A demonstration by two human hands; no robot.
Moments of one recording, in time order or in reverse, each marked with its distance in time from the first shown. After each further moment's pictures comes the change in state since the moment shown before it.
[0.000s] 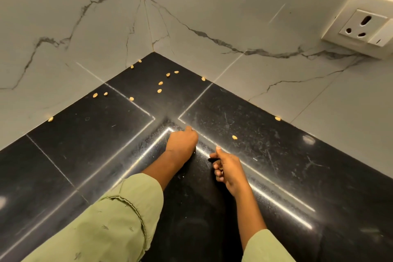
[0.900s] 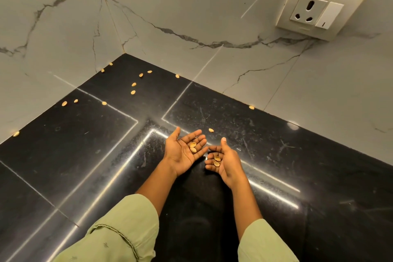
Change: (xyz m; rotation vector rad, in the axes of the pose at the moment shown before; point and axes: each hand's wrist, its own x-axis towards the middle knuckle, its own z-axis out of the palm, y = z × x) left_hand -0.007 0.063 0.013 -2.506 -0.383 -0.534; right_hand -0.009 -0.005 -0.050 0.278 0.025 -0.009
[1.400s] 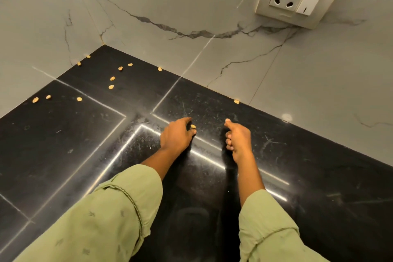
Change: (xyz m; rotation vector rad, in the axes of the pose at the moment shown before) left_hand 0.038 -0.013 0.046 1.789 0.384 0.572; right_hand 0.041 -0.059 -0.064 -0.121 0.293 -0.127
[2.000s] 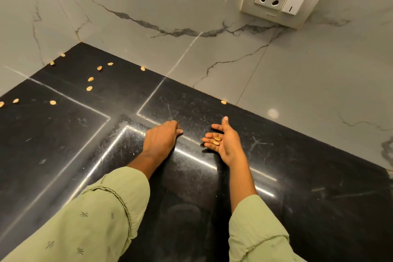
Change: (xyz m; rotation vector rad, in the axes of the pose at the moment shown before) left_hand 0.018 -0.015 0.014 0.255 0.021 0.239; right_hand 0.013 0.002 -0.010 0.174 -0.160 0.081
